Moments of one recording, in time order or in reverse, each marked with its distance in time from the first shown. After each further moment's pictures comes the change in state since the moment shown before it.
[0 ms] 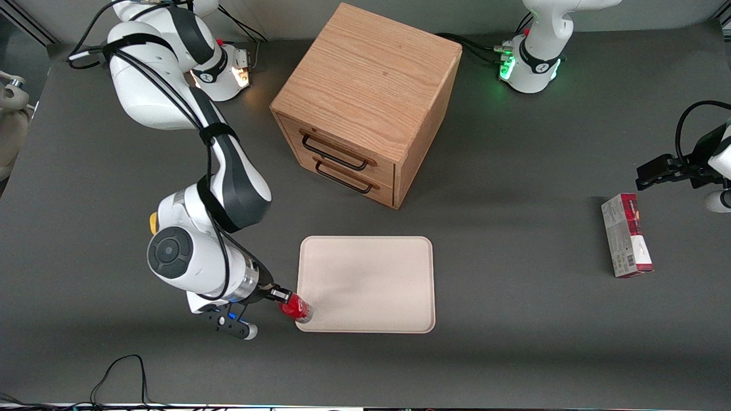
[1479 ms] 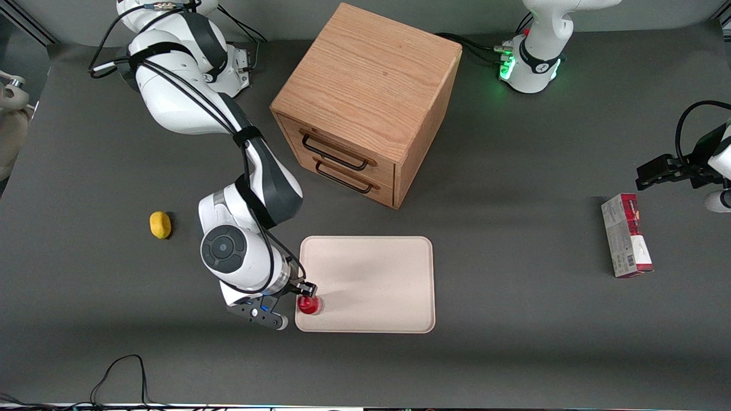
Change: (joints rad) arm 0.063 0.045 0.000 0.012 -0.080 -0.036 0.058
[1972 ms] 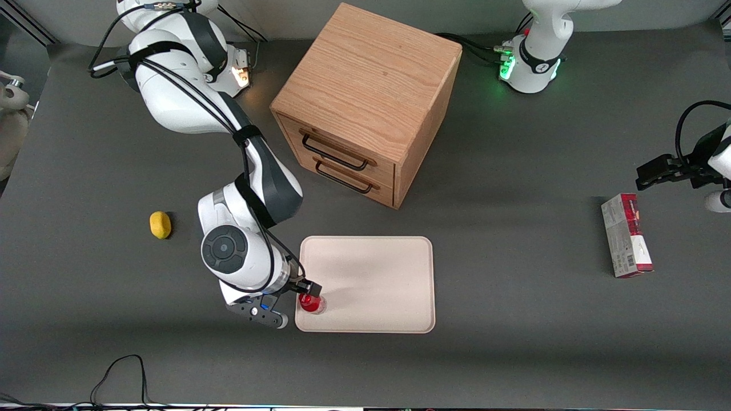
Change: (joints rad) arm 0.000 -0.004 0.000 0.020 -0.007 -0.064 -0.017
